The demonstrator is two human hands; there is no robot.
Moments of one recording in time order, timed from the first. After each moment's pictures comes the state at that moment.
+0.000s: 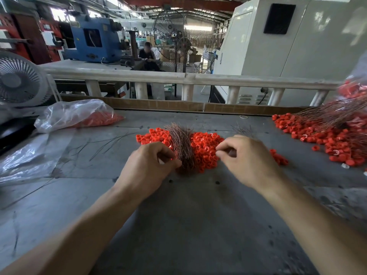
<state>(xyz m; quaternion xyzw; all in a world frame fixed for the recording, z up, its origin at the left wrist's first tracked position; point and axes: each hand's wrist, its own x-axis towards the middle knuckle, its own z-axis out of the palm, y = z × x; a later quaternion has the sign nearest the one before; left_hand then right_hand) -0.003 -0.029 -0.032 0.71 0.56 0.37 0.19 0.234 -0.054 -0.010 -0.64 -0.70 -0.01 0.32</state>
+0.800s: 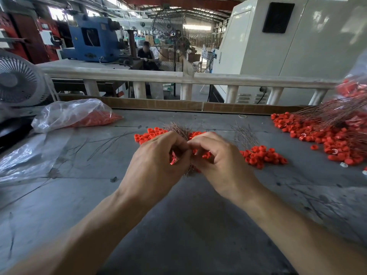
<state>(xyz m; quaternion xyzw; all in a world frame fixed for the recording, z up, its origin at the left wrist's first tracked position) 0.014 -0.056 -0.011 0.78 0.44 0.45 0.08 0.188 -0.067 -0.011 -0.46 -0.76 0.12 0.44</state>
